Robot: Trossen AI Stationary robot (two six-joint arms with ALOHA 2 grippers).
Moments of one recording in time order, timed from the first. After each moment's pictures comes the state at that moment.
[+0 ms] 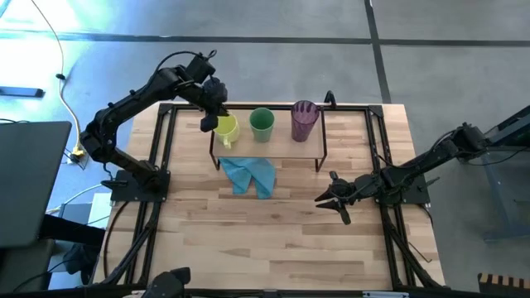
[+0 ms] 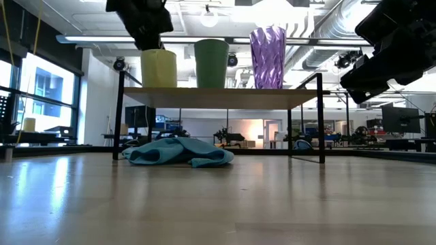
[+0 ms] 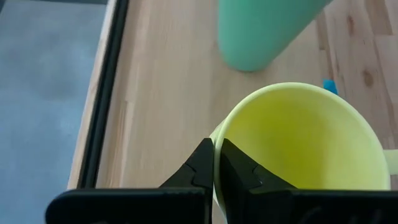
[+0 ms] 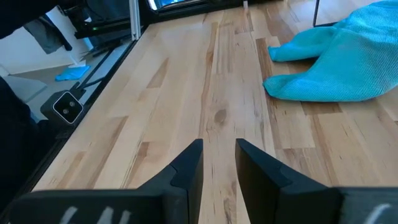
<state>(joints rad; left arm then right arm) 0.88 1.46 1.44 -1.02 0.40 0.61 0.36 0.95 0.20 0.39 0.12 0.29</state>
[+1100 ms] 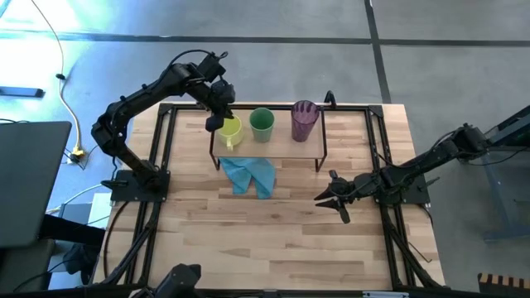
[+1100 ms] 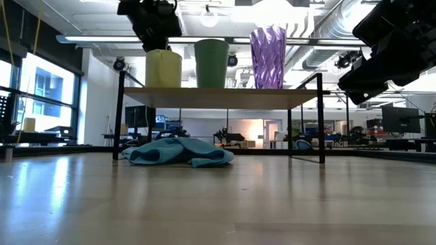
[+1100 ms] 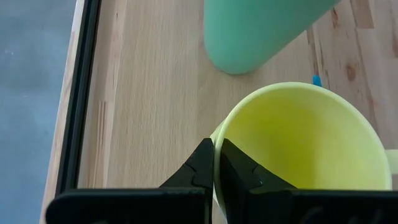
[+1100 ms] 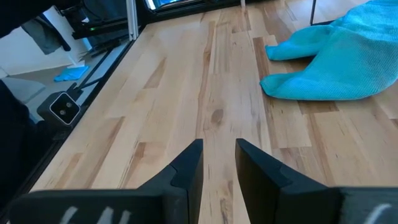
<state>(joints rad) 0.85 1.58 1.54 -1.11 0.42 0.63 0.33 0.95 0.20 0.38 0.10 0.29</state>
